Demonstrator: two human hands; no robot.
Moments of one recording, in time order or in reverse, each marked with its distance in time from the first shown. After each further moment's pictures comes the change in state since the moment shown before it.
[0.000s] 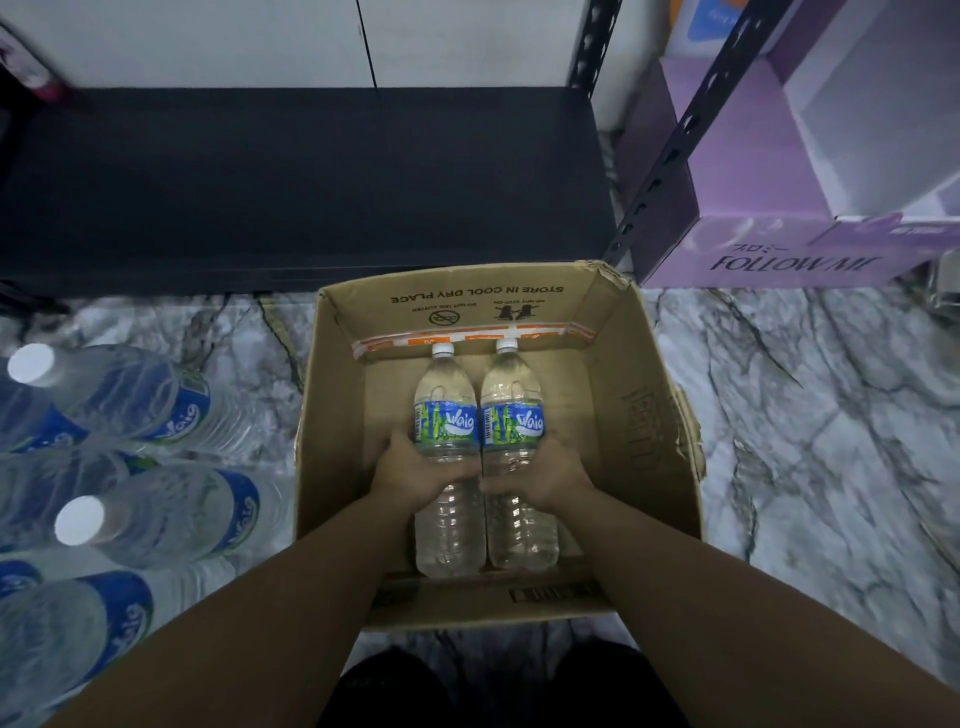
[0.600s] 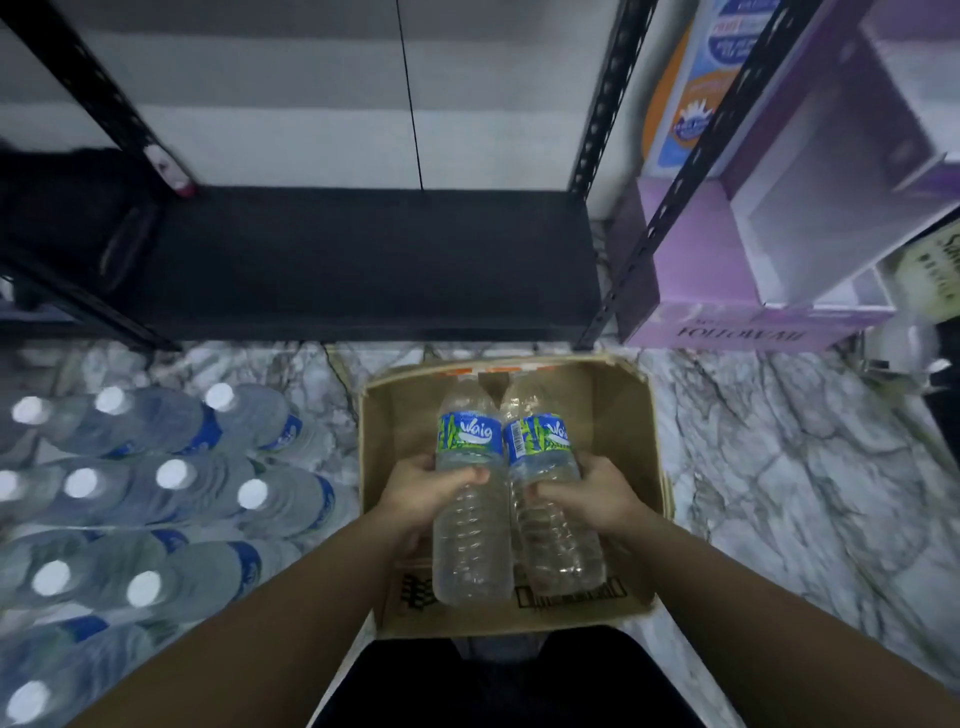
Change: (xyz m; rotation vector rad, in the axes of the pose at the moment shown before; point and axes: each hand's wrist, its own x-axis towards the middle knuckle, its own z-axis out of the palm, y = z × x) left_hand -0.154 0.076 -0.080 -0.358 -0.098 -0.039; right_hand -0.135 -0.038 -0.104 0.208 -0.044 -0.078
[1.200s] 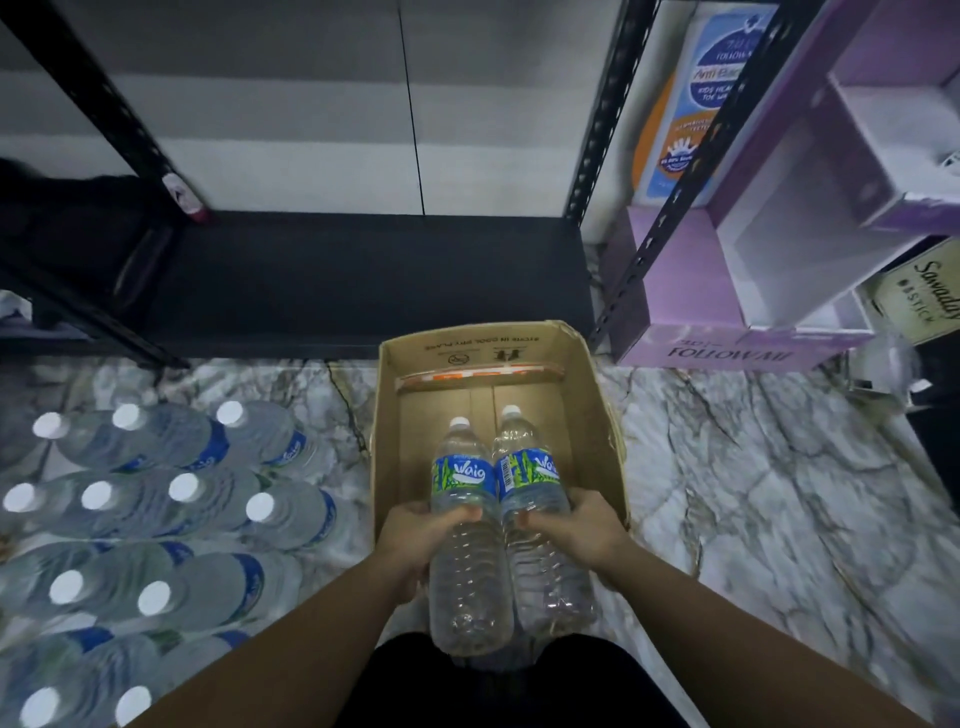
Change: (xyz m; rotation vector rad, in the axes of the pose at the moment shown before) left_hand -0.032 -0.019 0.001 -0.116 0.025 -0.088; right_hand -0.034 -0.005 0.009 0.131 -0.004 0.021
